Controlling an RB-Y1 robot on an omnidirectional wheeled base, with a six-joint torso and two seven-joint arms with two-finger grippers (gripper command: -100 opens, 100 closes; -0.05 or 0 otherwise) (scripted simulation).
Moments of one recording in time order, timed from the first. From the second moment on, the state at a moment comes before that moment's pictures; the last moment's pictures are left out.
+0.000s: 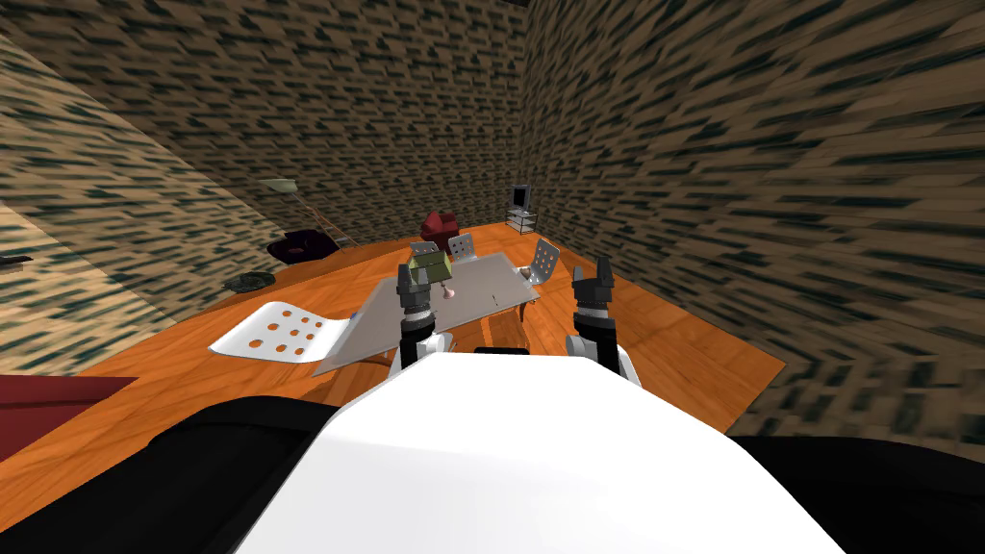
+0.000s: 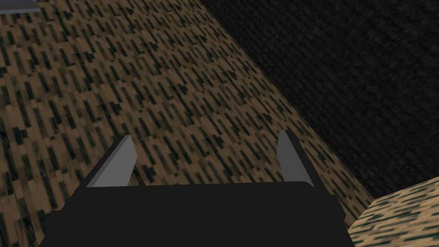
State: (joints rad) left arm 0.50 0.02 0.02 -2.22 0.00 -0.62 -0.10; right arm 0.49 0.00 -0.05 -2.22 0.11 -0.47 -0.15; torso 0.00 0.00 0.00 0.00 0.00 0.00
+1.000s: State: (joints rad) left arm 0.40 0.11 -0.06 -2.01 0.00 -0.46 -0.12; right arm 0.49 0.00 -0.05 -2.22 0.11 -0.47 -0.15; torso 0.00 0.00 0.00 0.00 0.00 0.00
